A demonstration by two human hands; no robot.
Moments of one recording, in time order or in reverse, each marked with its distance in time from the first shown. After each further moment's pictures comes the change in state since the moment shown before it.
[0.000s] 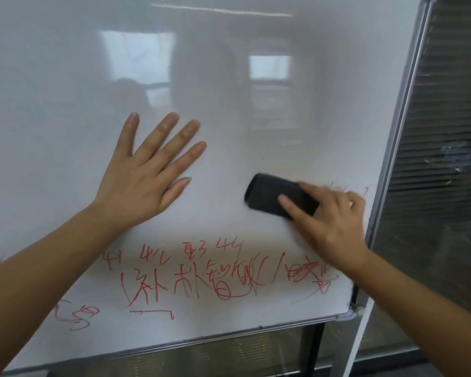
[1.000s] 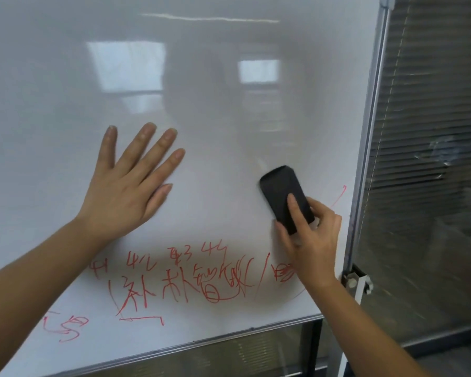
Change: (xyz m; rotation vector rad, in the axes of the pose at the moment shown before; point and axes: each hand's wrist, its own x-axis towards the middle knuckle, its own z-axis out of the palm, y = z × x) left_hand 0.000 0.006 0.000 -0.041 -0.003 -0.030; right_hand -0.029 -0.032 0.010 0.215 0.074 0.507
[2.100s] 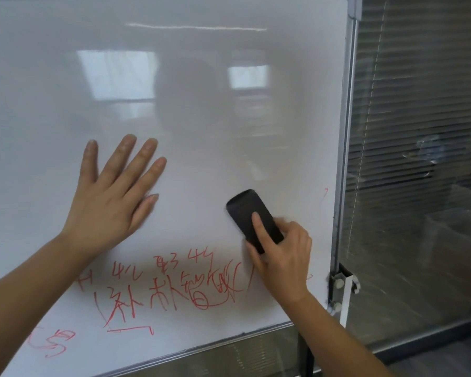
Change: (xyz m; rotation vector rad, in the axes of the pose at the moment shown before) left_hand 0.001 0.007 -0.003 -0.035 0.003 -0.024; right_hand -0.020 -0.023 0.005 -0.085 -0.076 -0.034
